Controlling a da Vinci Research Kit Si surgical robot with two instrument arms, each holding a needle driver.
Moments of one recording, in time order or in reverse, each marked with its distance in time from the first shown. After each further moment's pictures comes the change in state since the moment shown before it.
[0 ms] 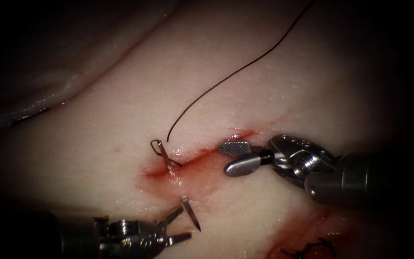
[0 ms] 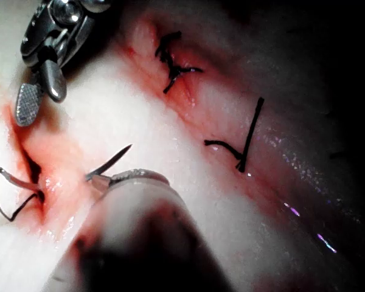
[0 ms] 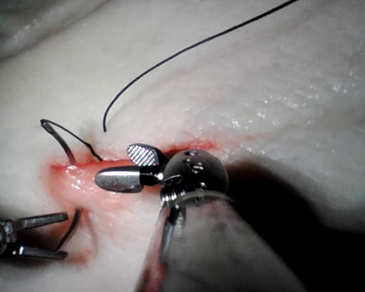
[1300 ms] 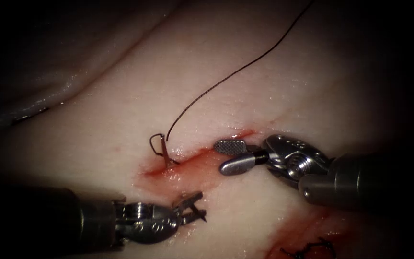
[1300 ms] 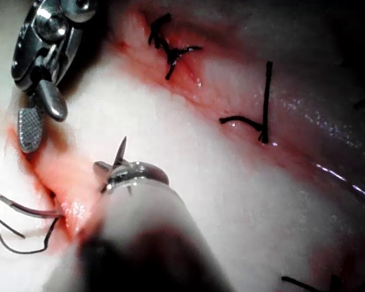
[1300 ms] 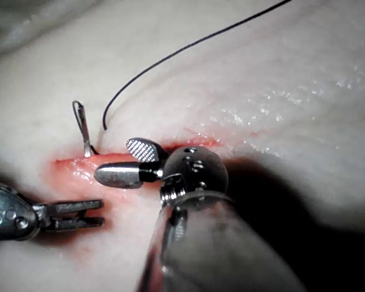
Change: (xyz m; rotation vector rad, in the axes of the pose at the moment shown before) right arm -0.001 0.001 0.001 0.013 0.020 -0.010; left arm -0.001 -0.002 0.004 -0.010 0.149 0.167
